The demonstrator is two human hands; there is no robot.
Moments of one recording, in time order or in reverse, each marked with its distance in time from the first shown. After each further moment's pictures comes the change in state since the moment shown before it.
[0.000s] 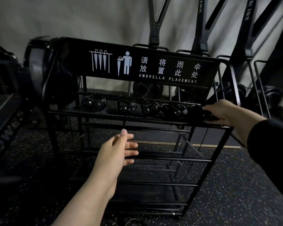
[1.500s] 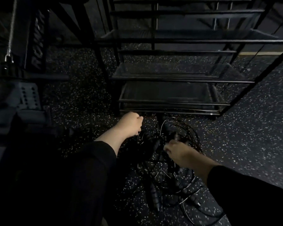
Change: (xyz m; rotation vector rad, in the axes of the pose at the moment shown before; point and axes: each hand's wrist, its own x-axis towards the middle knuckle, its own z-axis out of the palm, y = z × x) left_hand -0.037 -0.230 -0.148 0.926 -0.302 -0.480; right_hand -0.258 0.389 0.277 -1.074 -1.014 -0.396
